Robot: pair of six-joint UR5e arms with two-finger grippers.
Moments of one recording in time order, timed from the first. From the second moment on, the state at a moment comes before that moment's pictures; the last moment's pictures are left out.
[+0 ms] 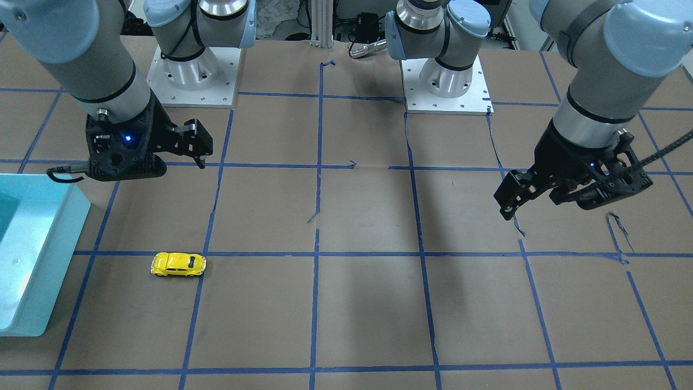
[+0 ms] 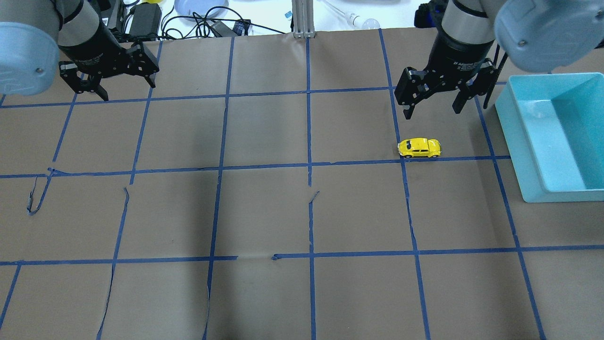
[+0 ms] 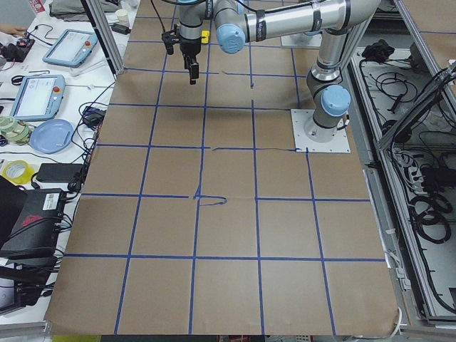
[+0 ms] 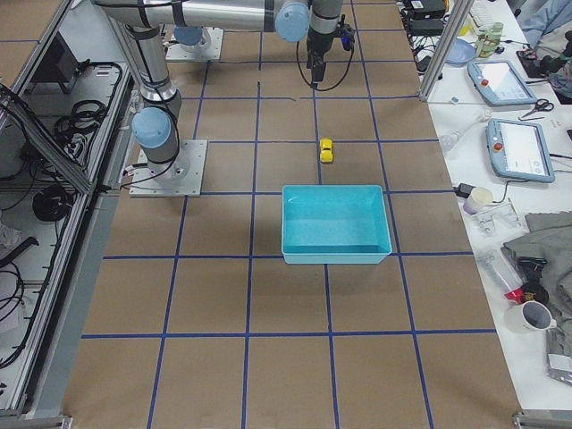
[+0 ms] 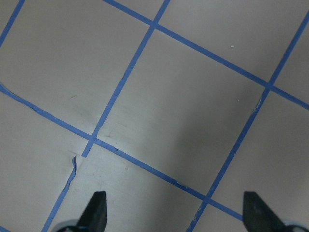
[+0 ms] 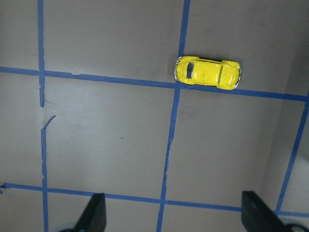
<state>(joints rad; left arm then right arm) -1.44 -1.69 -1.57 -1.33 1.61 -0.14 1.58 -1.45 1.56 -1.58 -1.55 -0.15</state>
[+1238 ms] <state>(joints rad) -1.52 -1.62 -1.61 -1.40 1.52 -0.10 1.57 -1.30 1.90 -2.22 -1.60 -1.43</state>
